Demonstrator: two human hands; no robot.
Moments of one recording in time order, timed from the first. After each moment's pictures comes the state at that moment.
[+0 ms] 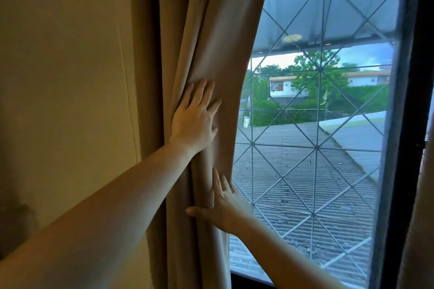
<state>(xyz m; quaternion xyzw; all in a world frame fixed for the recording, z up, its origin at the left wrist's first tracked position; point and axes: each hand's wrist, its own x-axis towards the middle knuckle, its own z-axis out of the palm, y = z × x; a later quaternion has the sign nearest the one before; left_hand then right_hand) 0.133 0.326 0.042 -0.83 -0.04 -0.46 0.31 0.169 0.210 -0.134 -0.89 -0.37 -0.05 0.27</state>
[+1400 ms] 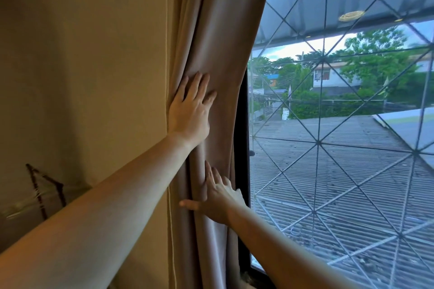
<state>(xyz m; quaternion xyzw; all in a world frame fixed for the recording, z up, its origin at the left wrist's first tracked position) 0.108 0.485 0.041 -0.82 -0.16 -0.40 0.38 0.154 0.387 -0.128 -0.87 -0.43 0.00 0.24</state>
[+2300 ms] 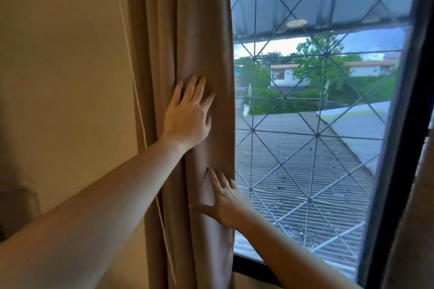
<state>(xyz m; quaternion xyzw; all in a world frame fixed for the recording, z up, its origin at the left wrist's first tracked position) 0.121 0.339 0.014 -0.85 -0.06 -0.46 0.25 0.168 0.204 -0.166 -0.91 -0.37 -0.04 0.20</state>
